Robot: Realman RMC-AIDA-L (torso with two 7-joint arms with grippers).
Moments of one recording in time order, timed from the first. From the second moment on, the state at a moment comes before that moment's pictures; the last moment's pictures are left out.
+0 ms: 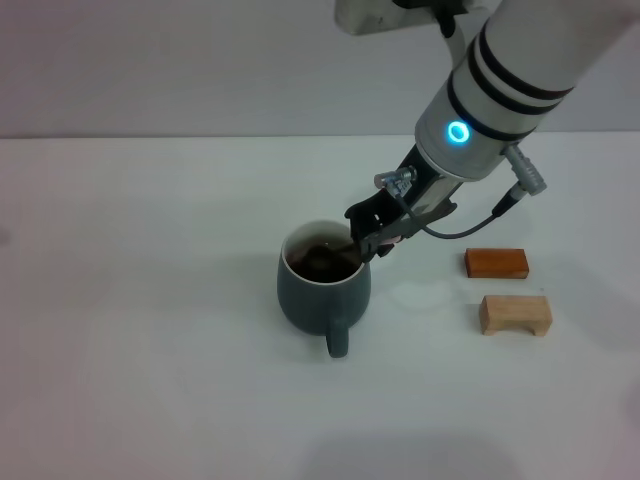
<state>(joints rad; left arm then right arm) -0.35 -2.05 1.38 0.25 -0.27 1.18 -0.24 1.10 1.92 1.36 1.10 0.86 -1.43 -2.89</state>
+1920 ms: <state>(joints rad) -0.36 -2.04 1.38 0.25 -0.27 1.19 -0.24 1.18 1.97 1.35 0.98 0.84 -1.39 -2.89</state>
